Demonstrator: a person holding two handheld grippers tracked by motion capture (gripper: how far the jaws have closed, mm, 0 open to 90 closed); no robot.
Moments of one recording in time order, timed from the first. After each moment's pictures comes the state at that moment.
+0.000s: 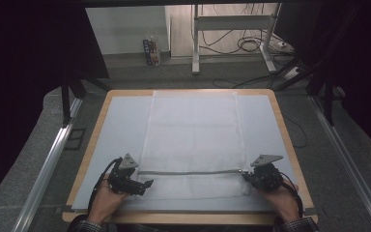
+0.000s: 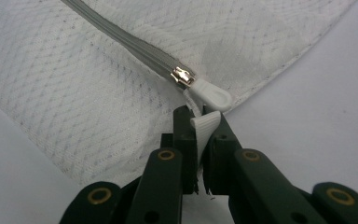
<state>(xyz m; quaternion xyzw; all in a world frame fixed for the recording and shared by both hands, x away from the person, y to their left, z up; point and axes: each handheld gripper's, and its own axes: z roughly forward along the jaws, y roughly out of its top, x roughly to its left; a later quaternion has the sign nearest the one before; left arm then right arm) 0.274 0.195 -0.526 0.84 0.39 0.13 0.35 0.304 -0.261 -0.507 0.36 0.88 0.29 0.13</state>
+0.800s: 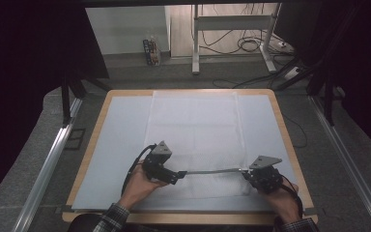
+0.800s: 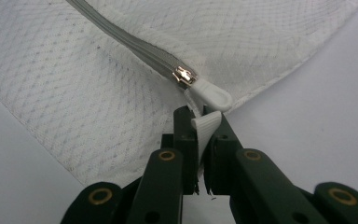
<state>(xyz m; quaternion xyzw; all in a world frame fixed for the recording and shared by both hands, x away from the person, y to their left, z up) 0.320 0.095 -0.500 0.85 0.32 0.06 0.41 0.296 -0.256 -0.501 0.32 0.88 0.29 0.18</state>
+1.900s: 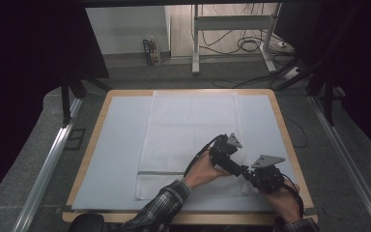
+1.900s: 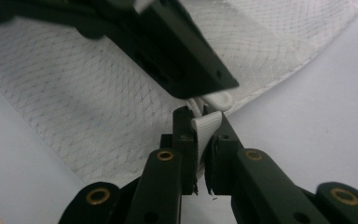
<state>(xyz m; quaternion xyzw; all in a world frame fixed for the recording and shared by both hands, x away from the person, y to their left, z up) 0.370 -0.085 -0.496 0.89 0.21 0.05 0.40 0.297 -0.261 -0.499 0.33 0.88 0.31 0.16</state>
